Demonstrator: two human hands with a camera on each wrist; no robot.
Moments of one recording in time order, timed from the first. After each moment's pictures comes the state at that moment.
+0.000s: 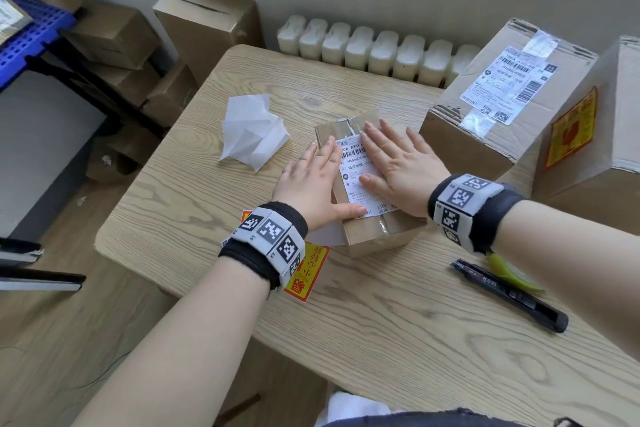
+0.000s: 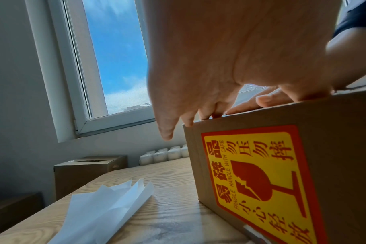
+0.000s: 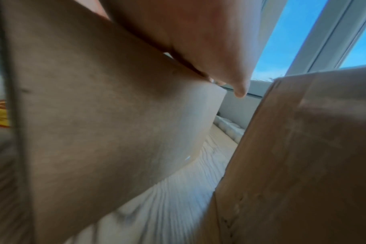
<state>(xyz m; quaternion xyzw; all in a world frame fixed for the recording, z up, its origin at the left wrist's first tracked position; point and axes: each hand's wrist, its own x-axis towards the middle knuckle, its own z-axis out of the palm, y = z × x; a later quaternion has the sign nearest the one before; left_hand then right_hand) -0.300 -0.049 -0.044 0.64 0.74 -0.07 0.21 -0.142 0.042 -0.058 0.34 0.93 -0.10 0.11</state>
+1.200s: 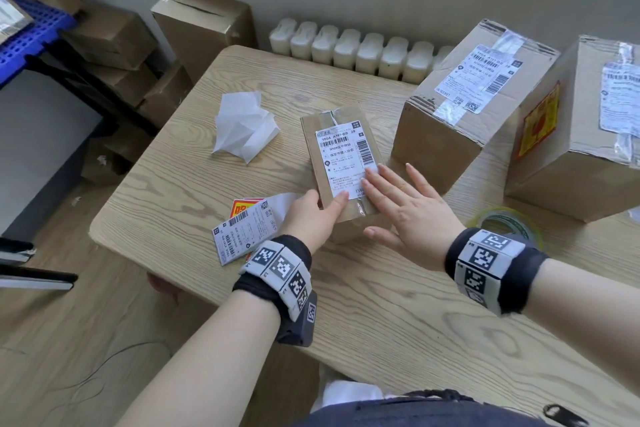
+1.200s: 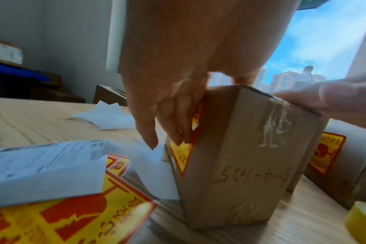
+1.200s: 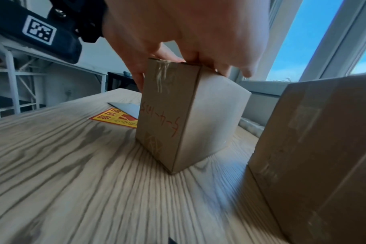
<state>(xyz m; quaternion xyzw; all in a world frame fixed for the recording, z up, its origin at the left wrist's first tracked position) -0.253 -0.093 -0.071 0.36 0.82 0.22 0.38 -0.077 -0.029 -0.078 0.30 0.95 -0.05 0.02</state>
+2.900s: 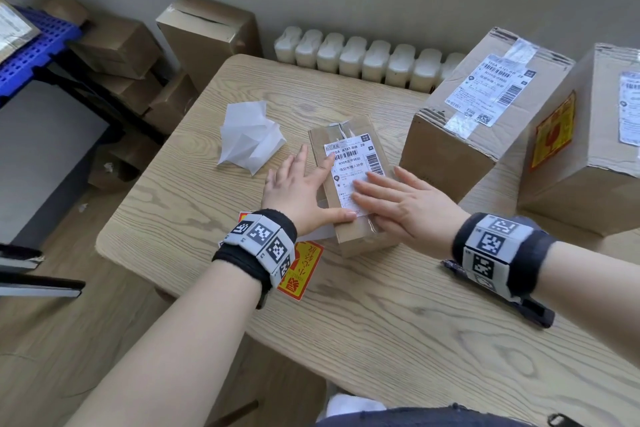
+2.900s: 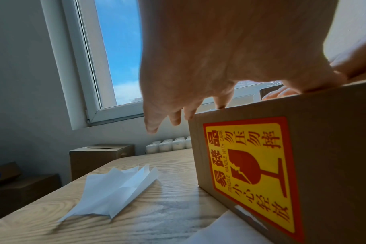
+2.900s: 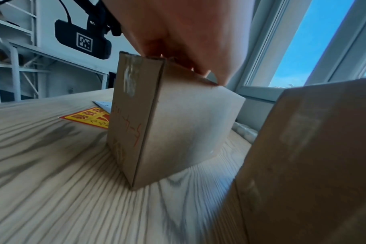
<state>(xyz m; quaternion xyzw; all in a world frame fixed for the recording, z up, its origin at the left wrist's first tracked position) -0.299 -0.061 -0.046 0.58 0.78 -0.06 0.21 -0.092 0.005 -0.071 0.21 0.97 -0.13 -0.01</state>
